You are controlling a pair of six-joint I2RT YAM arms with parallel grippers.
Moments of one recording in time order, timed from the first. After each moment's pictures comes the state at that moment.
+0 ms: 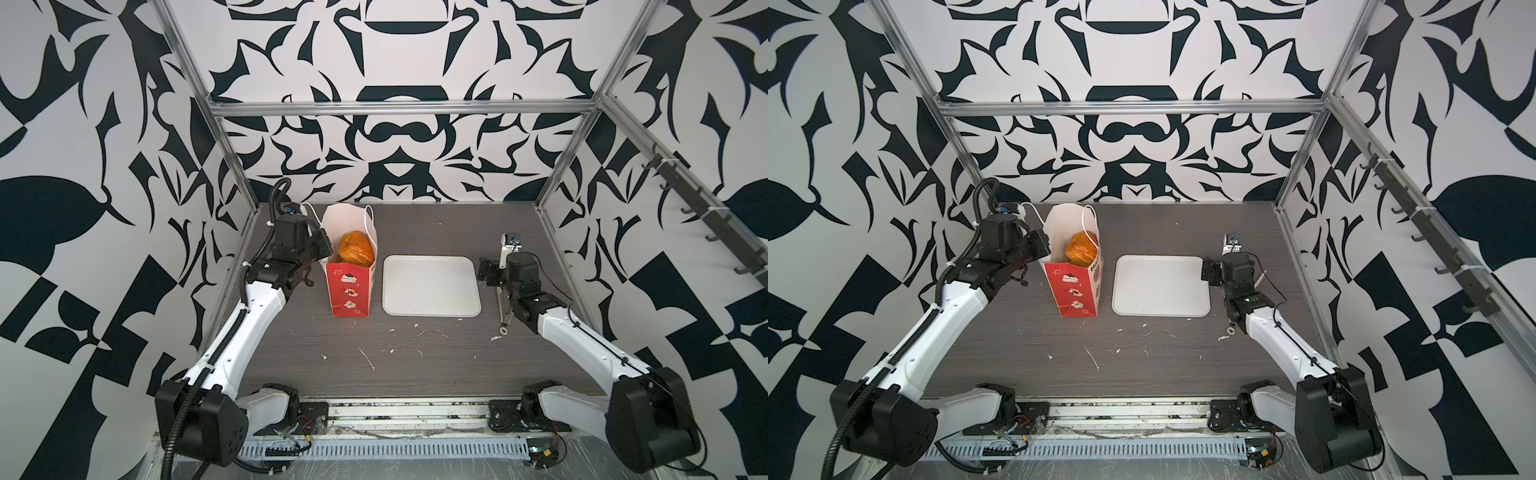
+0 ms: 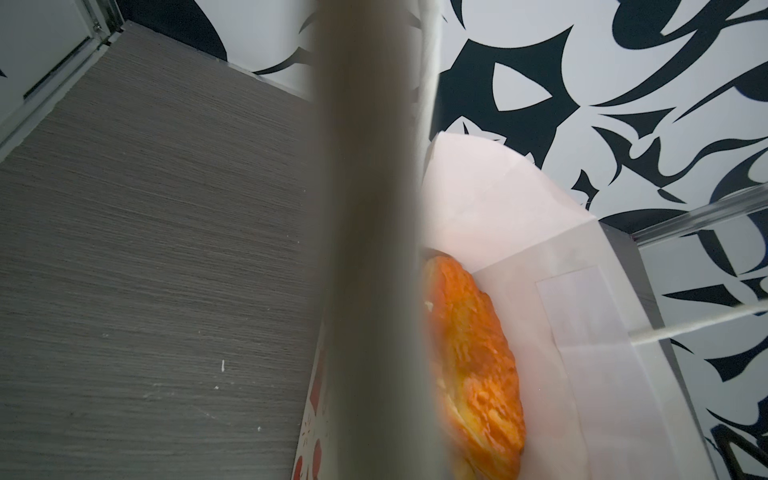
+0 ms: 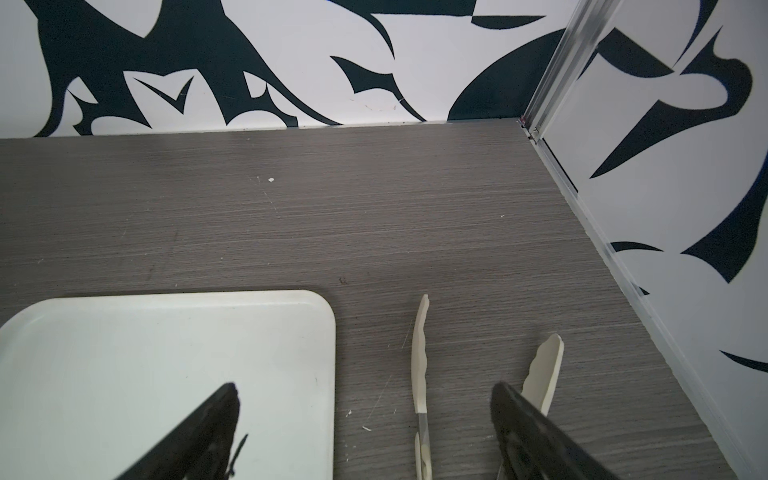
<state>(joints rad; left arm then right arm) -0.25 1.23 1.12 -0.45 -0.01 -0.50 0.22 1.16 0.63 0.02 0.24 0.16</state>
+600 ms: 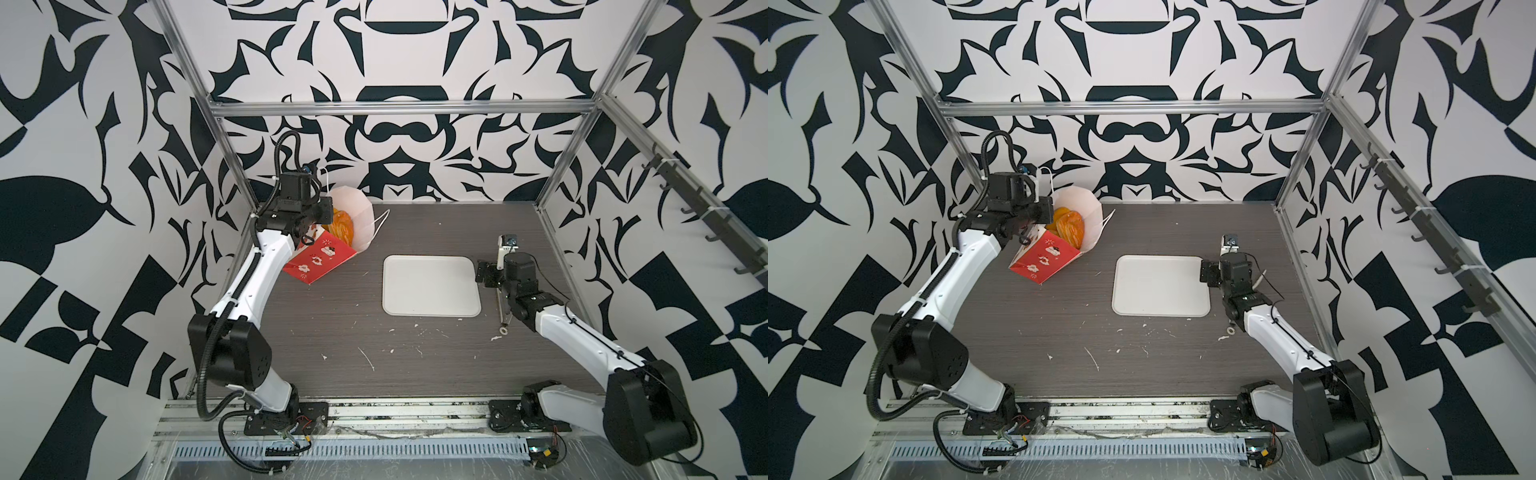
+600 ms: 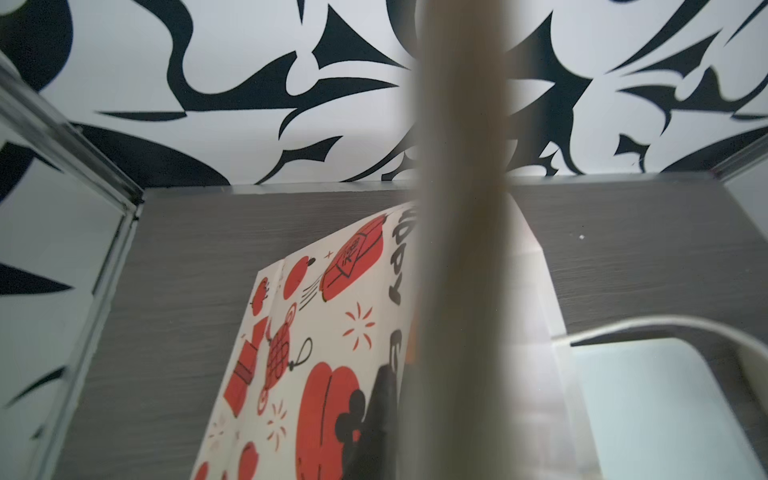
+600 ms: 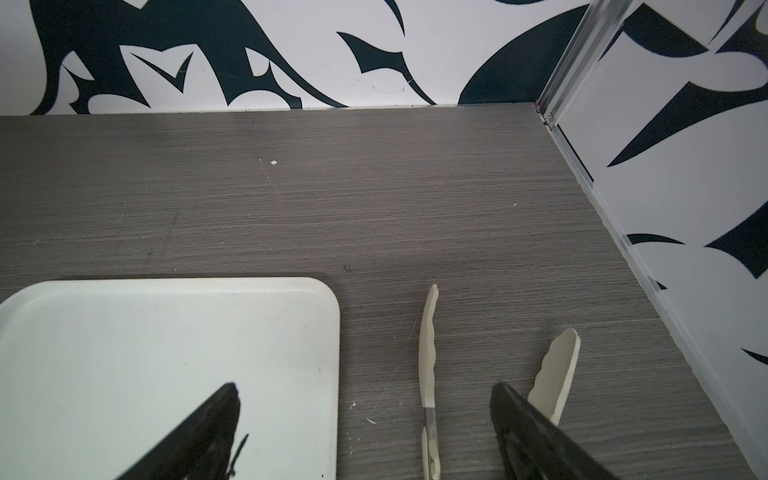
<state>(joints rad) -0.19 1.61 1.58 -0.54 0.05 -0.06 0.22 1.19 0.63 0.02 0.22 0.16</state>
